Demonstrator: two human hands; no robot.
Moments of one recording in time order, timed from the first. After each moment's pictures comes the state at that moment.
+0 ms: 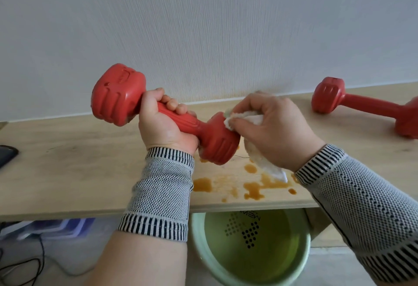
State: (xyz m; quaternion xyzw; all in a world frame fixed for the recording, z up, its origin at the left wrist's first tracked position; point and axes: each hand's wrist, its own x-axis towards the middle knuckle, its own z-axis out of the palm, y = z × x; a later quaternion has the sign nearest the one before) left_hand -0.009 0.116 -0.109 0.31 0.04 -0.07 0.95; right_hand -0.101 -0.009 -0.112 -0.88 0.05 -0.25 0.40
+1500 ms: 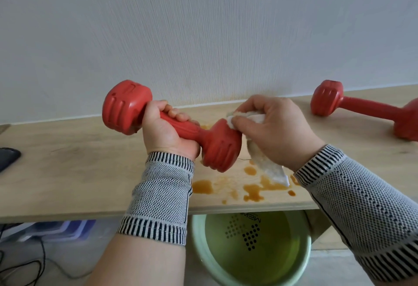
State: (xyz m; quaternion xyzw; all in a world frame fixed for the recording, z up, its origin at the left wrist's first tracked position) left_hand -0.006 0.120 -0.117 0.31 0.08 -0.13 0.94; right_hand -0.102 -0.012 -0.110 -0.87 0.09 -0.26 0.41
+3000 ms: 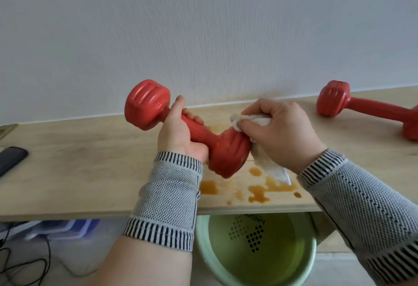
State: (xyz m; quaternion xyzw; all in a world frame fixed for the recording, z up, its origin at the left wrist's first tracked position) left_hand -0.005 0.114 -0.119 0.39 0.15 -0.18 0.89; right_hand -0.099 -0.013 -0.120 -0.86 0.12 -0.26 0.42
